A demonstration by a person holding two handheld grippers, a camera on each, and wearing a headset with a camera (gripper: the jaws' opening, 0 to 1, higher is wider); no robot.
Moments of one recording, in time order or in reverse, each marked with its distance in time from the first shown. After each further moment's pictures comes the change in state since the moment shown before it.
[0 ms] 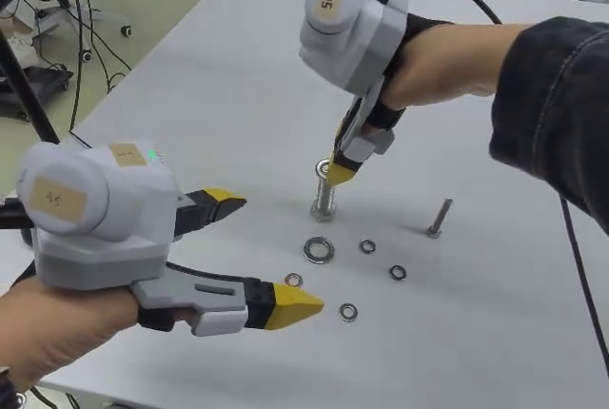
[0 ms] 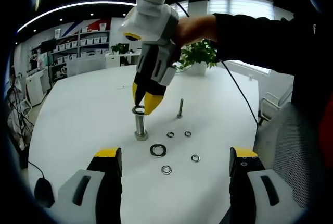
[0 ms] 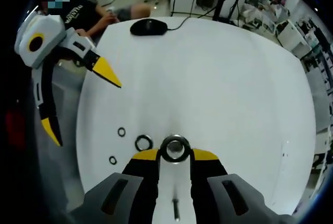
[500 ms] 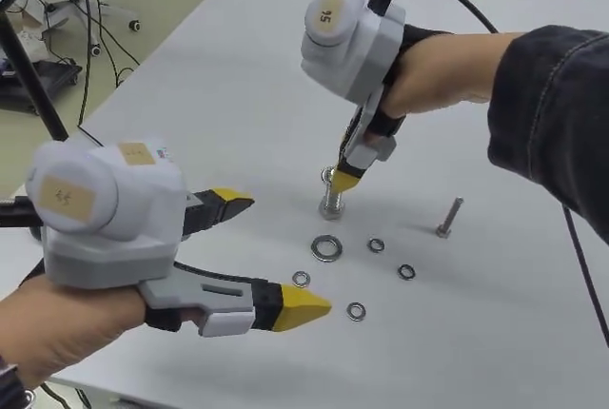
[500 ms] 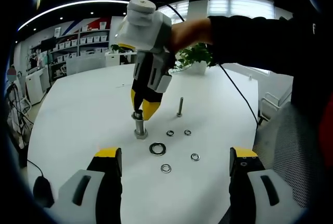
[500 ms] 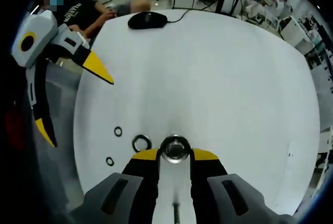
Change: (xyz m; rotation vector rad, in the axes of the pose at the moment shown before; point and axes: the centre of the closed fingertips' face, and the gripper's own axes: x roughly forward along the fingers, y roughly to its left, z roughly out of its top) left arm -0.001 -0.003 -0.003 -0.007 0.006 -0.004; right arm 0.017 0.004 -0.006 0.013 0.035 0.028
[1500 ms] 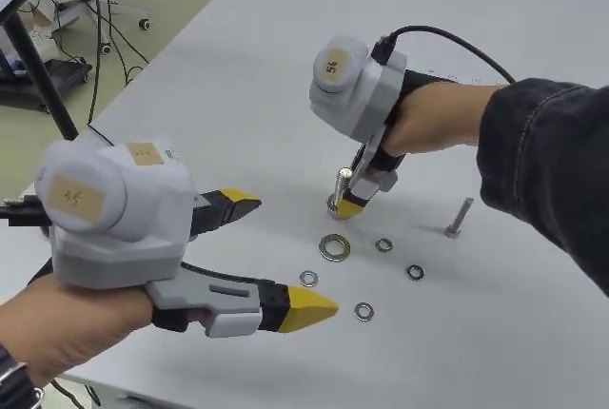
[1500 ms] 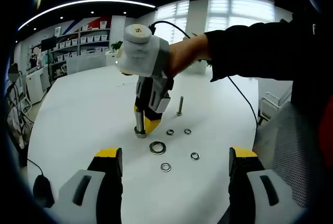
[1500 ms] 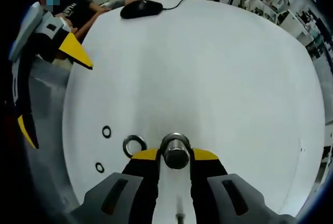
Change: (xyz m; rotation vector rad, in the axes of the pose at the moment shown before) left arm -0.003 0.000 -0.002 -0.003 0.006 0.003; right arm 0.034 0.007 -0.011 0.039 0.001 0.001
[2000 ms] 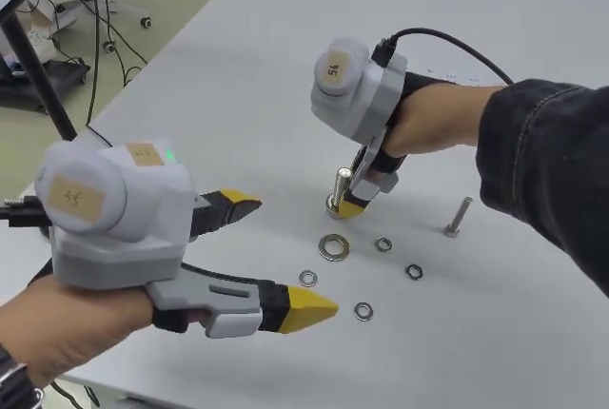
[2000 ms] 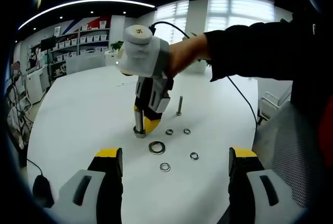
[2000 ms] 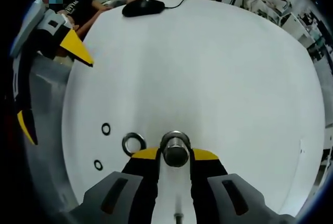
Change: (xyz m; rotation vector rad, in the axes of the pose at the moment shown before) left arm -0.001 0.000 -0.001 0.000 0.002 -0.005; right arm 0.001 -0.001 -0.003 -0.017 0.000 0.006
